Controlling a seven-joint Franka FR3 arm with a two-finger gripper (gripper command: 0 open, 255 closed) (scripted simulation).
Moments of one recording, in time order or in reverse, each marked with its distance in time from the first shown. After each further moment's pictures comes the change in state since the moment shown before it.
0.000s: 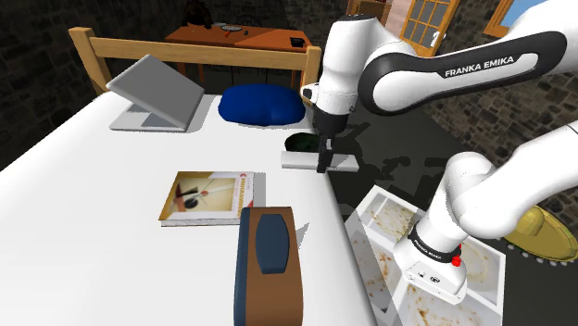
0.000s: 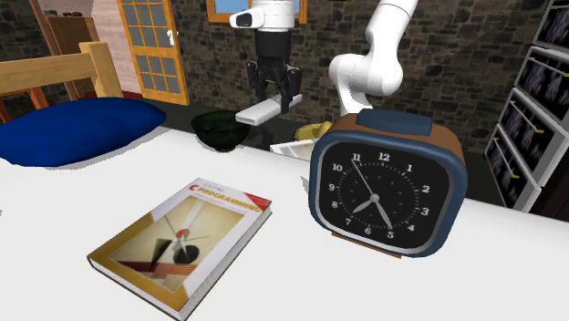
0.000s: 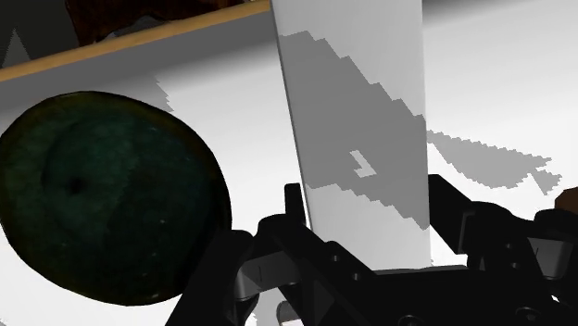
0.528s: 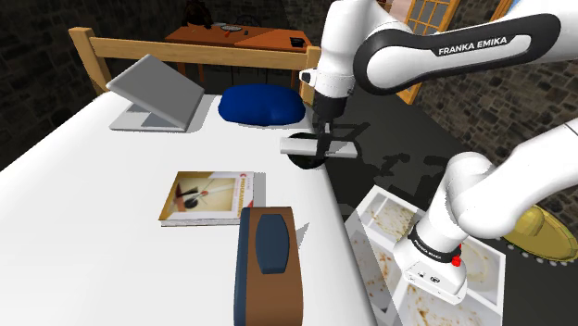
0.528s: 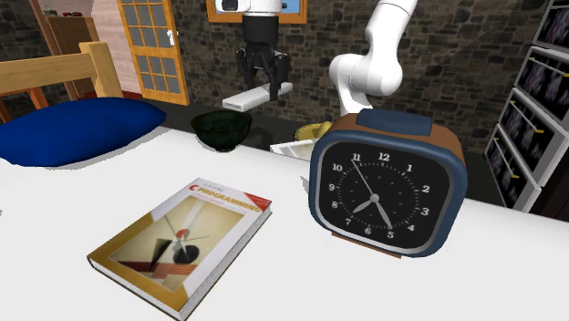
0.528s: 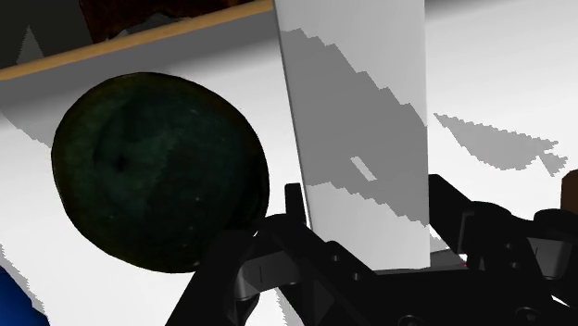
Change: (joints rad) arm -0.024 0.032 -0.037 0.091 -0.024 -0.059 -0.044
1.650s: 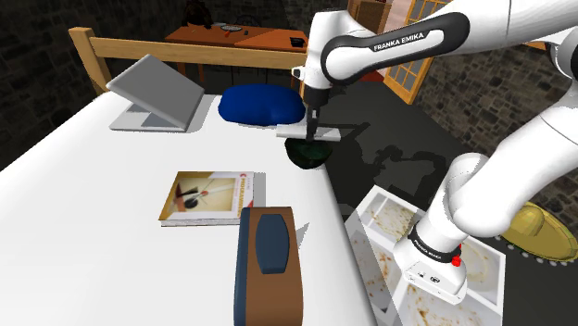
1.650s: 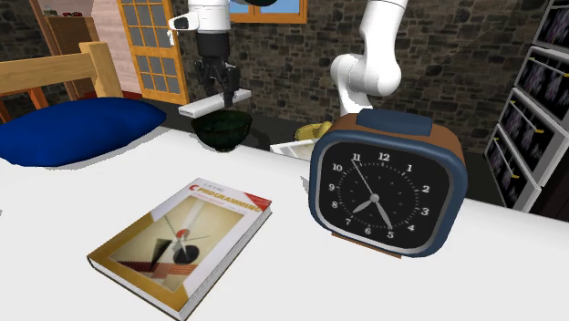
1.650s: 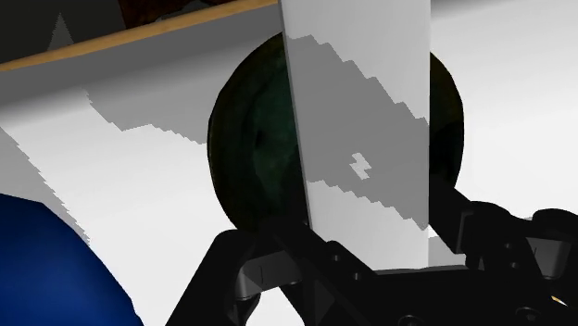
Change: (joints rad) arm -0.089 0.243 -0.154 0.124 -0.065 0.122 -0.204
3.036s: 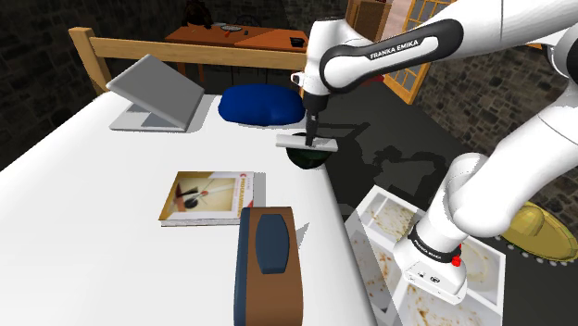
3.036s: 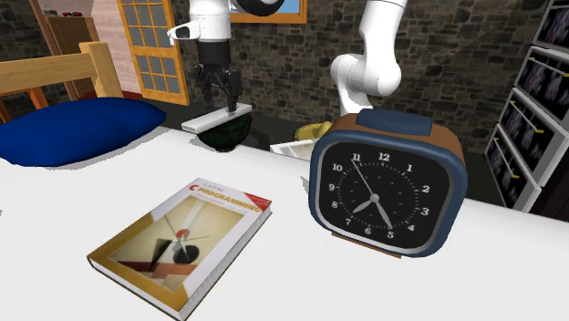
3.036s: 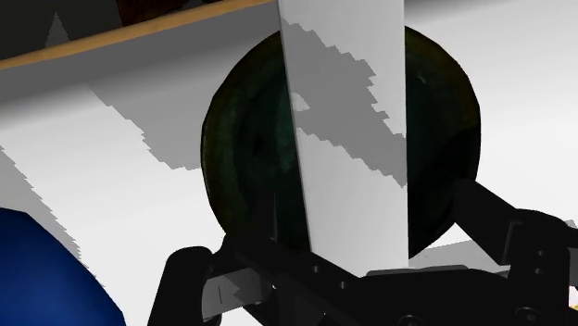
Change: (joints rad) arm 0.000 0.015 -0.001 -0.032 0.000 0.048 0.000
